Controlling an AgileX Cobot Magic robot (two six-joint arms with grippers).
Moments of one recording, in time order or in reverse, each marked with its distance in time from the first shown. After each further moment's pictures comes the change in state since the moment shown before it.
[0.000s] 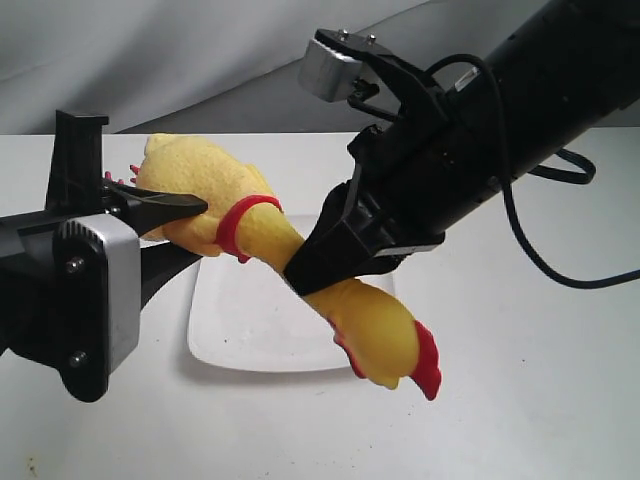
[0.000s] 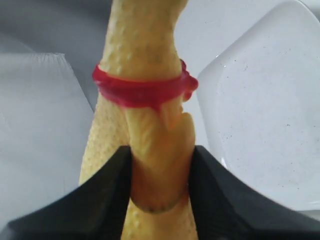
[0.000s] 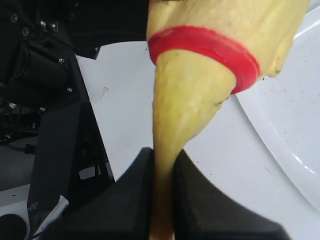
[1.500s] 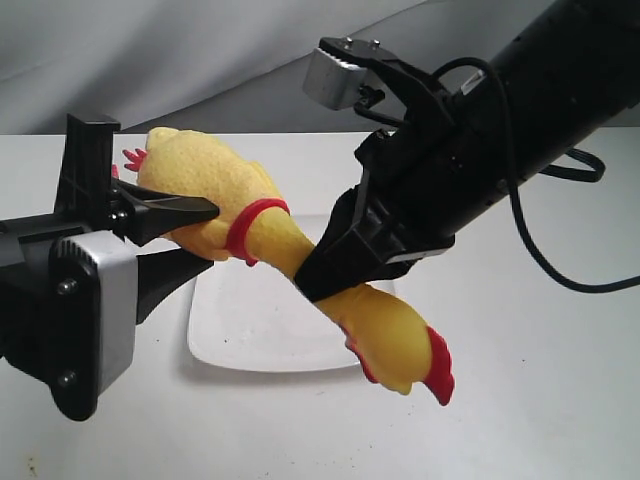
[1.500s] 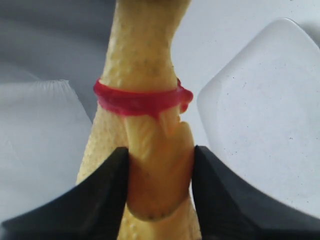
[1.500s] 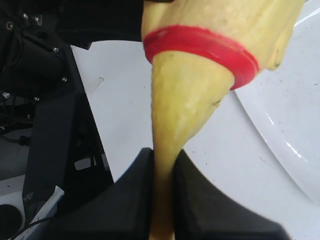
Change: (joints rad) left arm 0.015 0.000 0.000 -0.008 -0.101 0.083; right arm 0.000 -0.007 0.000 -0.032 0.011 0.008
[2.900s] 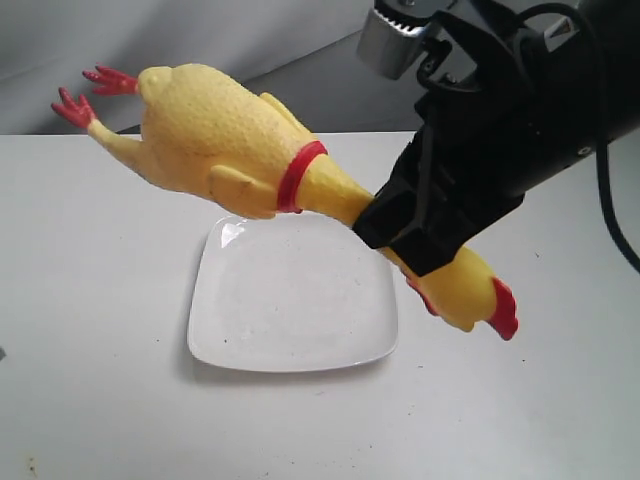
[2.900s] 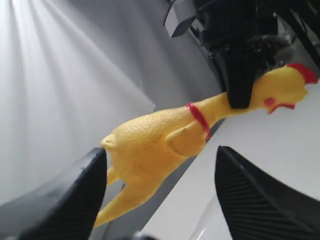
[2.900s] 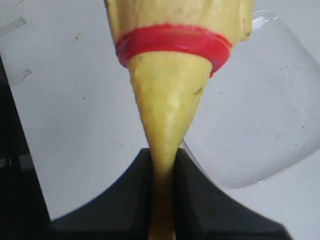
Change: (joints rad) left arm 0.563 -0.877 0.249 0.140 -0.537 -1.107; right arm 0.006 -0.143 0.000 -0.256 -0.082 0.037
